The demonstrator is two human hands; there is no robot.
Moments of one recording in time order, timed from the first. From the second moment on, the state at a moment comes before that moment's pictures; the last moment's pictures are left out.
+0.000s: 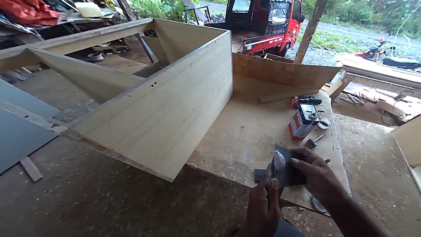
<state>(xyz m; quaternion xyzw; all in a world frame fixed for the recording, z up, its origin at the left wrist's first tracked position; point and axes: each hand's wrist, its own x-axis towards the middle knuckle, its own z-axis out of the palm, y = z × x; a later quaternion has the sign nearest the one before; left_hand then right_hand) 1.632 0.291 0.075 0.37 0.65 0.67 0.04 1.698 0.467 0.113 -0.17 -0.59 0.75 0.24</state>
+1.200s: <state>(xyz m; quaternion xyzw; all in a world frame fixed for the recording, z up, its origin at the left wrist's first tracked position) 1.625 0.289 0.034 0.02 0.29 0.76 0.58 1.776 0.495 0.061 -0.10 -0.46 0.86 0.20</state>
